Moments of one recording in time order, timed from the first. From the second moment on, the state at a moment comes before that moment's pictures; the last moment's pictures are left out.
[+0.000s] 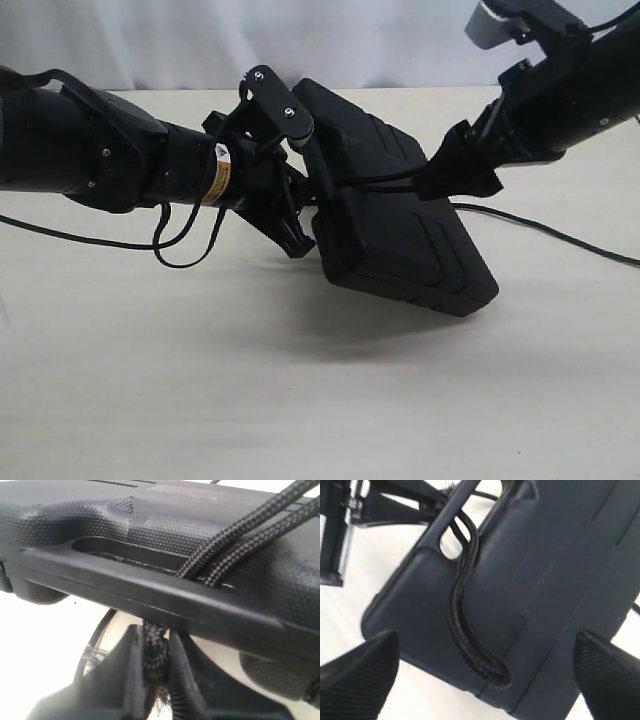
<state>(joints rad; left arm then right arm) -0.46 1.80 -1.00 1.70 -0.13 -1.30 0.15 1.51 -1.14 0.58 0.92 -0.81</state>
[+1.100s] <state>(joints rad) -0.46 1.60 -0.94 1.74 -0.18 -1.29 0.15 1.50 -1.17 0.76 0.74 -0.72</state>
